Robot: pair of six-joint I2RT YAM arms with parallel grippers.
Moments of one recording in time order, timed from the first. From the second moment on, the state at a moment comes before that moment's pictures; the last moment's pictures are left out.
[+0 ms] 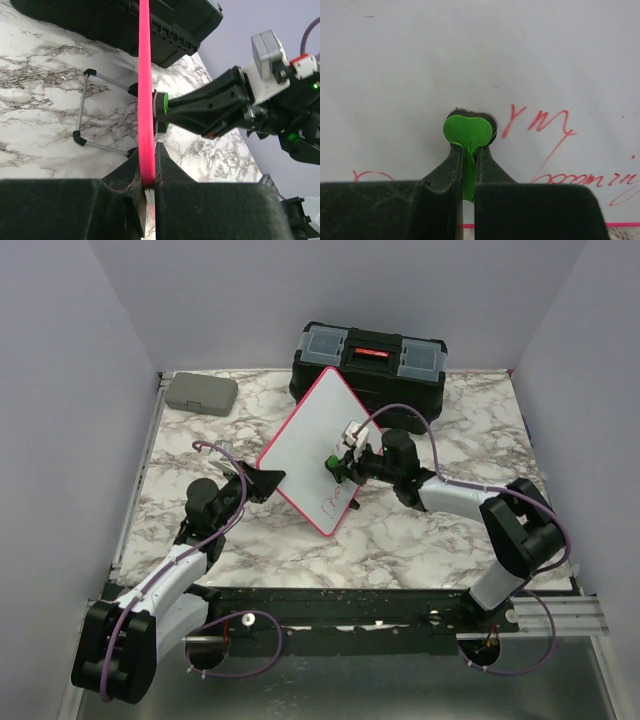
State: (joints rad) left arm -0.27 0.94 0.30 0.62 0.40 -0.75; right arm 0.58 1.67 0.86 0.48 -0.44 -0.23
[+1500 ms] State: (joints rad) left arm -0.27 0.94 0.30 0.63 0.39 -0.75; right arm 0.62 1.70 0.92 0.50 -0.49 -0.15
